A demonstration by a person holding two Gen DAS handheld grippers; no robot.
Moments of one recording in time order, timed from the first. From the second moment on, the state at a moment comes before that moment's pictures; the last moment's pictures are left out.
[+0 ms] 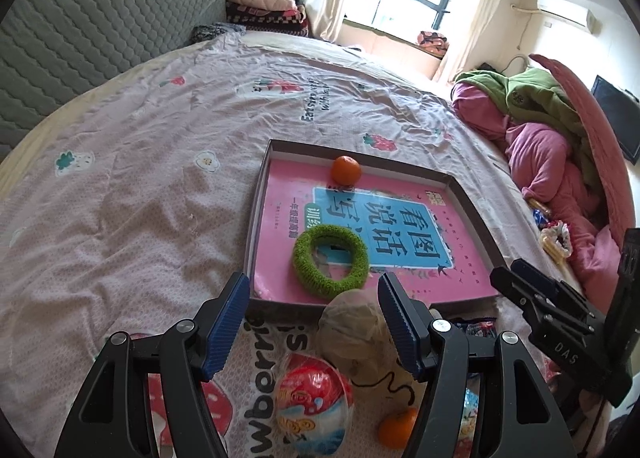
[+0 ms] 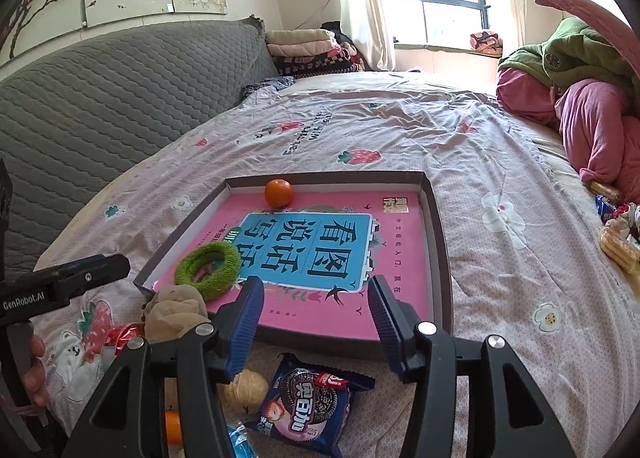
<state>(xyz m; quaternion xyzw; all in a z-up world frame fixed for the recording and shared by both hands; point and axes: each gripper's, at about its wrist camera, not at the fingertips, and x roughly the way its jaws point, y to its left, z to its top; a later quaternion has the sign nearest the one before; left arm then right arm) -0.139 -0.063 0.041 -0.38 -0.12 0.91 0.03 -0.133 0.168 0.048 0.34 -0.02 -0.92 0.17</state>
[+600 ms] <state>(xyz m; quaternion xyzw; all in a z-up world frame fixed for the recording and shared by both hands) -0.105 -0.054 0.046 -0.38 -0.10 0.92 0.01 -0.110 0.170 0.071 0.31 -0.03 -0.93 0.20</state>
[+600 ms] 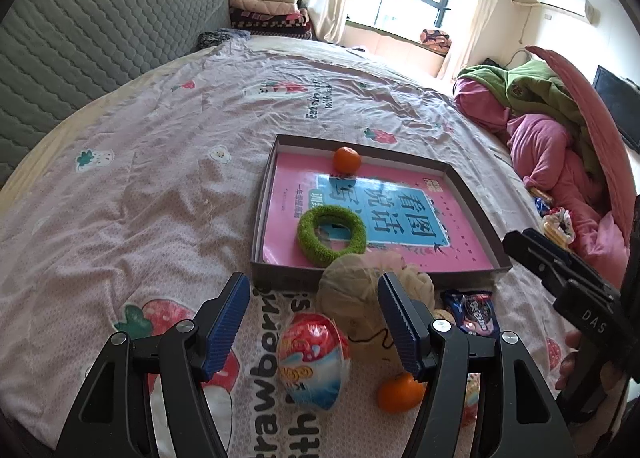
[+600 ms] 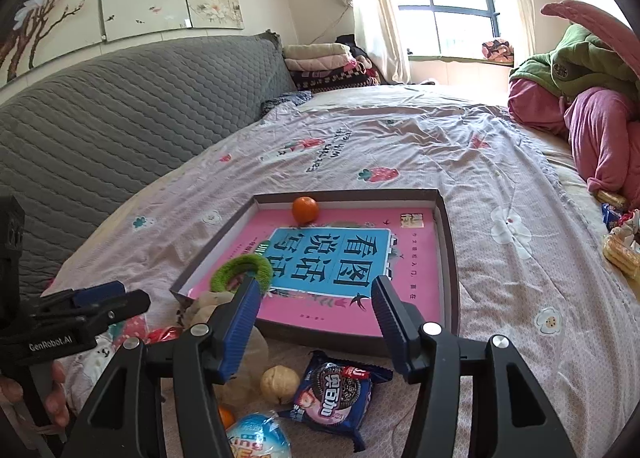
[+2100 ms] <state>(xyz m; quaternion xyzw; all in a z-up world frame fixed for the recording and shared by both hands) -0.051 -0.053 0.040 -0.39 -0.08 0.92 0.01 -0.037 0.172 0.056 0.30 -0.01 -0.93 0.21</state>
